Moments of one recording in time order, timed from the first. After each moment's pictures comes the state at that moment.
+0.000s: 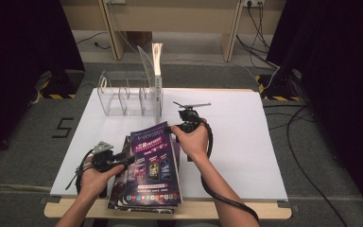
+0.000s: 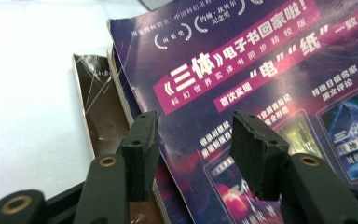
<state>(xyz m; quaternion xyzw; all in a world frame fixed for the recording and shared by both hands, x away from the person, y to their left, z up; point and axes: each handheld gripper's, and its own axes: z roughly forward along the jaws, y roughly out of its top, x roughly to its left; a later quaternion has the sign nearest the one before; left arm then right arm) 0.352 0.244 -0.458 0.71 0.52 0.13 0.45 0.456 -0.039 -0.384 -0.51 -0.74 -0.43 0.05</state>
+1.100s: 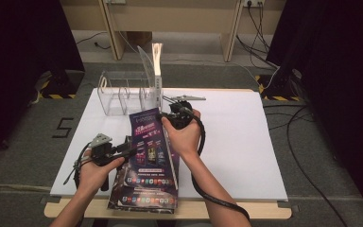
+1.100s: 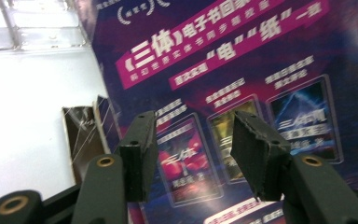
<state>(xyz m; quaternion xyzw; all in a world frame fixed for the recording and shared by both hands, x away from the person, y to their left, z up) 0.356 0.237 -0.425 0.70 0.50 0.14 0.49 0.439 -0.014 -0.341 -0.46 -0.73 -0.50 -0.06</state>
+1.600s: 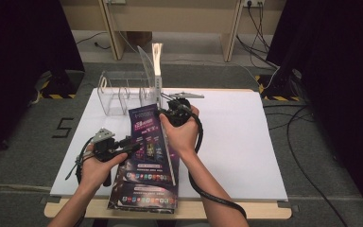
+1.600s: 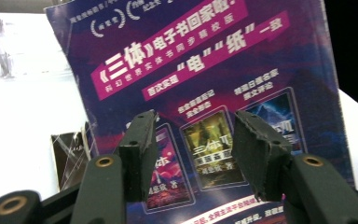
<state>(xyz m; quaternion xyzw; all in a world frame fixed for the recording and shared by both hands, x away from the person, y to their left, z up) 0.361 0.227 -0.408 0.70 0.49 0.15 0.50 0.442 -0.008 -0.335 -0.45 -0.72 -0.51 -0.07</state>
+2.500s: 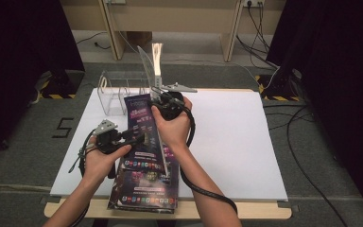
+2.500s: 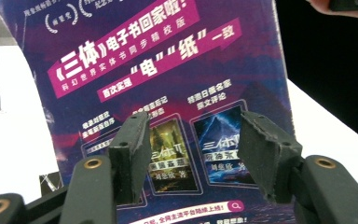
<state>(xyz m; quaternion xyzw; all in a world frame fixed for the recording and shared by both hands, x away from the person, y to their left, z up) 0.371 0.214 -0.383 0.69 0.48 0.16 0.52 0.446 0.013 -0.315 -0.44 -0.71 -0.54 -0.11</state>
